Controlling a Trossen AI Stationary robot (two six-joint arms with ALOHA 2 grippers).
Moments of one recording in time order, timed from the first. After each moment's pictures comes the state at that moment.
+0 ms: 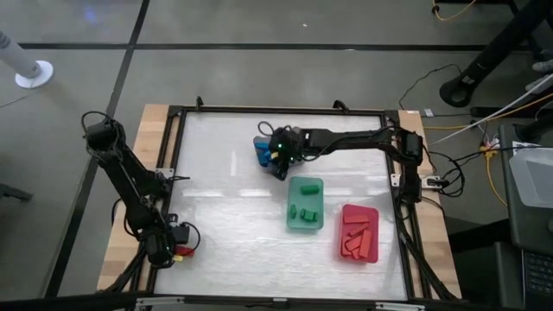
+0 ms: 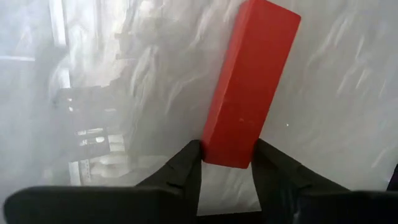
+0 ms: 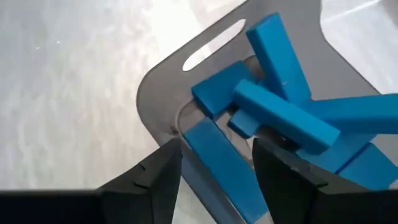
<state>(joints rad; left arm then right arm) -1.10 1.31 0.52 -0.53 0.00 -1.23 -0.19 1.96 1.49 -0.49 0.02 0.15</state>
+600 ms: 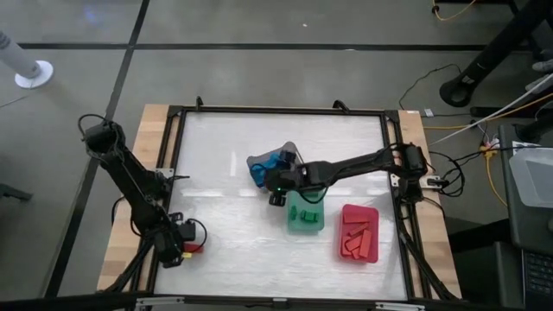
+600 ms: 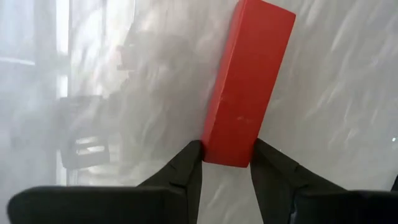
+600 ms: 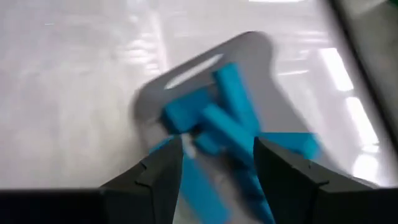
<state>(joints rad) -1.02 1.30 0.54 -0.51 -0.04 -1.22 0.10 1.96 1.49 -0.46 0.43 0.07</state>
